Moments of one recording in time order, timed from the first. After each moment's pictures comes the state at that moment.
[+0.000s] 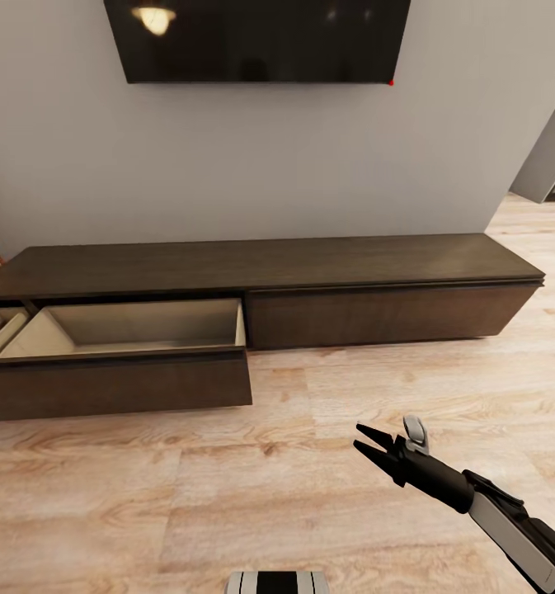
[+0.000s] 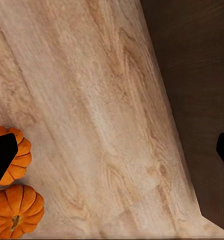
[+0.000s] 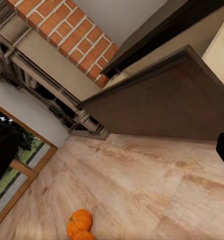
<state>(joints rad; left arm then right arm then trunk) -0.35 1.27 0.40 -0.02 0.89 0.97 -0.77 -0.35 -0.51 0.44 -1.19 -1.06 0.11 0.97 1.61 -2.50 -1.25</state>
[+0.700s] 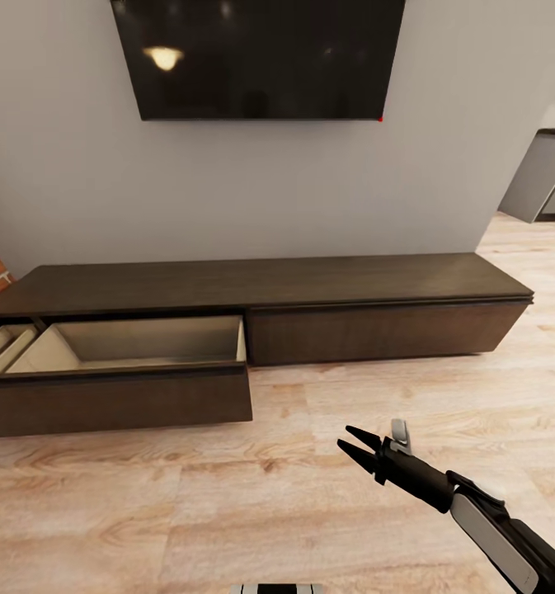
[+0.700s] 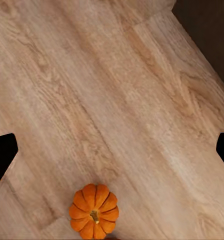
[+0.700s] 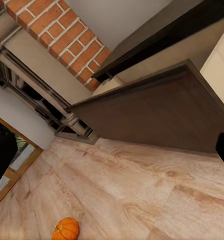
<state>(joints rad) -0.35 1.21 0.34 -0.28 0.86 0.75 -0.32 -0.35 -0.44 0.44 -1.19 -1.00 0.11 0.86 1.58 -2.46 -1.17</state>
